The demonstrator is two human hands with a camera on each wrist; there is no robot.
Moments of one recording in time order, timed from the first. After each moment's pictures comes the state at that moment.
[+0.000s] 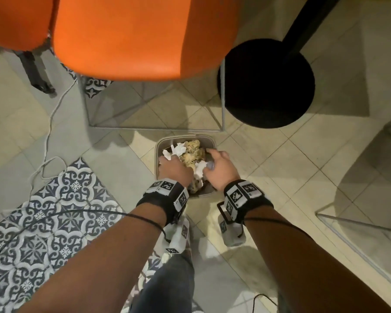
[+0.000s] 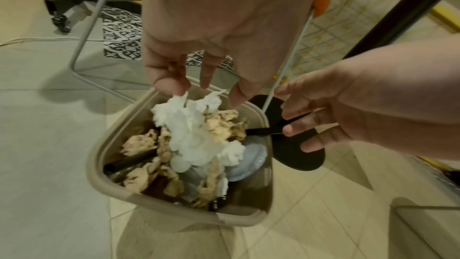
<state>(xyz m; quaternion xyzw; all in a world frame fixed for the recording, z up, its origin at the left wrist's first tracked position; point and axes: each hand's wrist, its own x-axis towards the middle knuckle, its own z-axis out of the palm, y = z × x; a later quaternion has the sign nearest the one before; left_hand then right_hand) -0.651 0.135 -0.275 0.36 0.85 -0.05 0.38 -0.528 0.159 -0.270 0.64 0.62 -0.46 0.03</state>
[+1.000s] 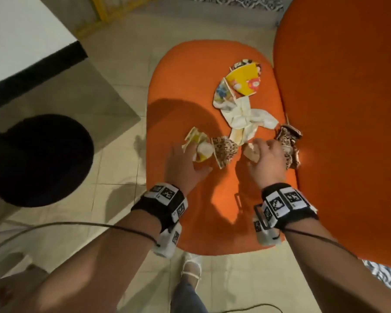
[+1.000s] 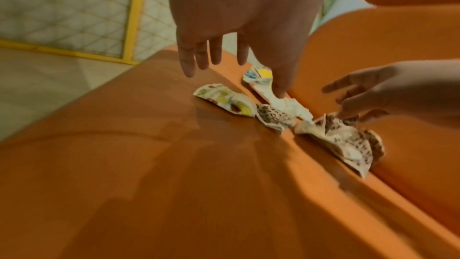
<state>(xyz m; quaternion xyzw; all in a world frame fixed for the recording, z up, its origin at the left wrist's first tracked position) 0.085 0.141 -0.114 0.81 0.45 0.01 0.37 0.250 0.028 -0.092 0.92 0.34 -0.12 -0.12</state>
